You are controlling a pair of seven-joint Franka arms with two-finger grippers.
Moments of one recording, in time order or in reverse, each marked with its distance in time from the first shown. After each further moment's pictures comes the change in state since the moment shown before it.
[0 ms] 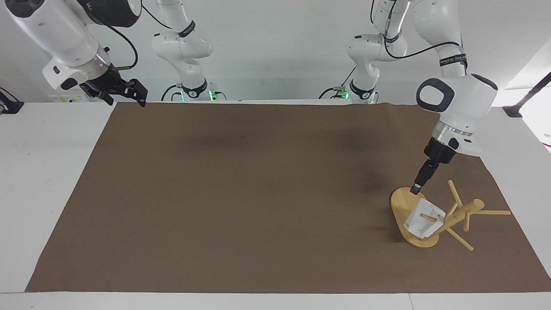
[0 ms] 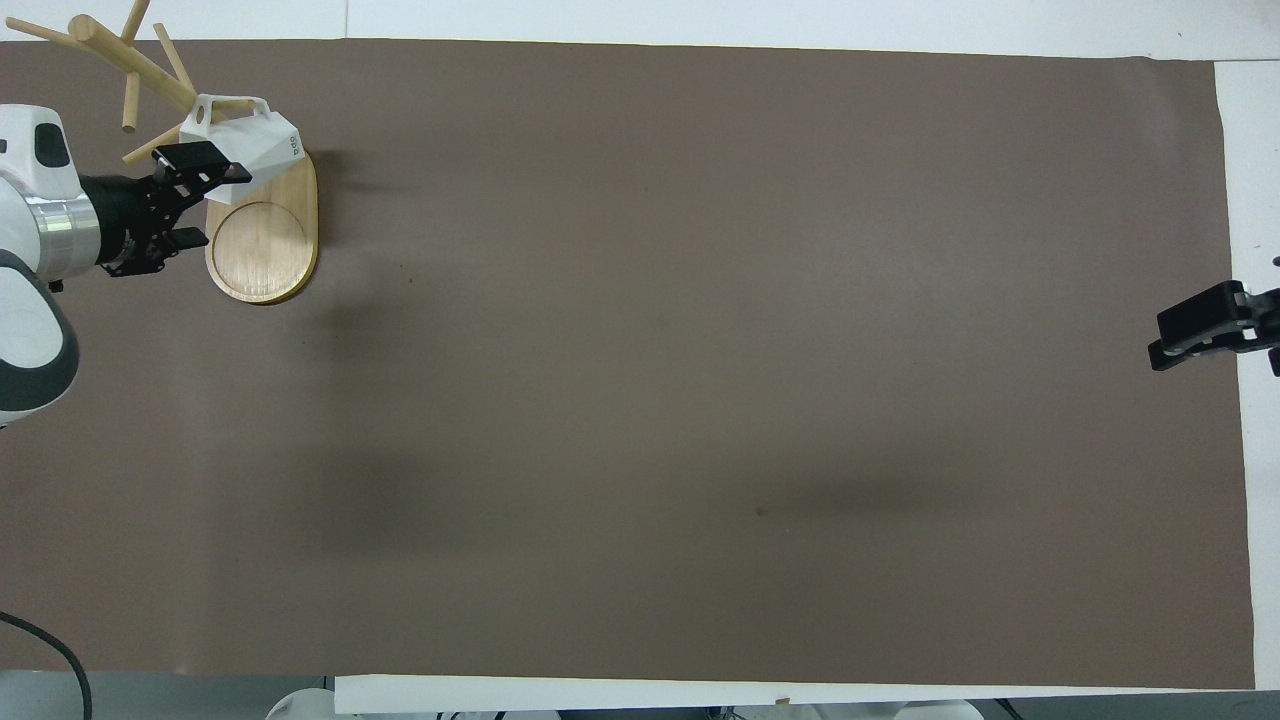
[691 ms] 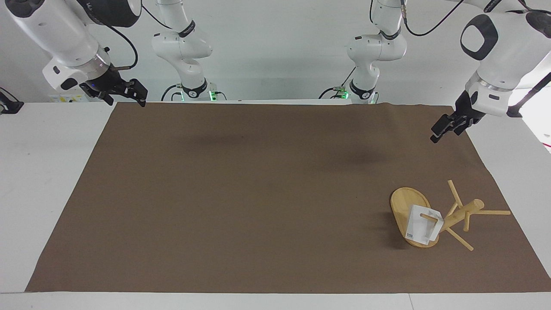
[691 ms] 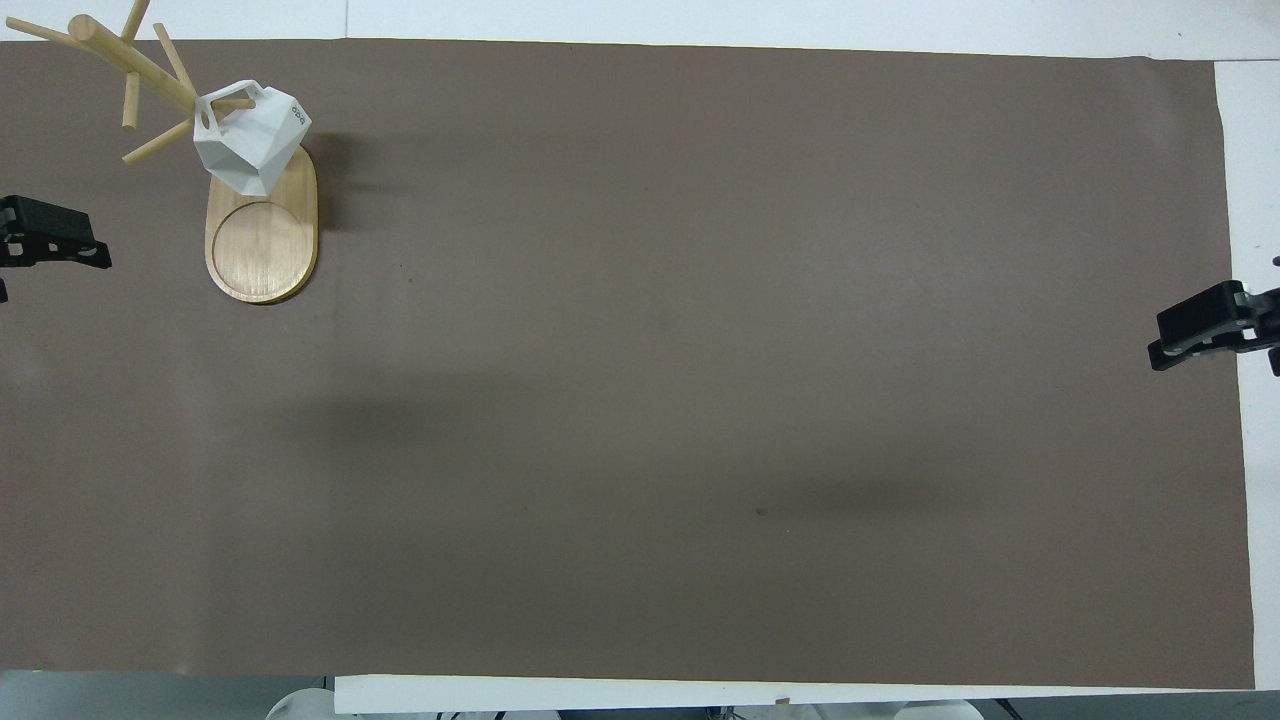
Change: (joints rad) left arm 0.043 -0.082 0.000 0.344 0.337 -0.732 0.274; right arm 0.000 0.000 0.000 0.000 0.000 0.000 0.000
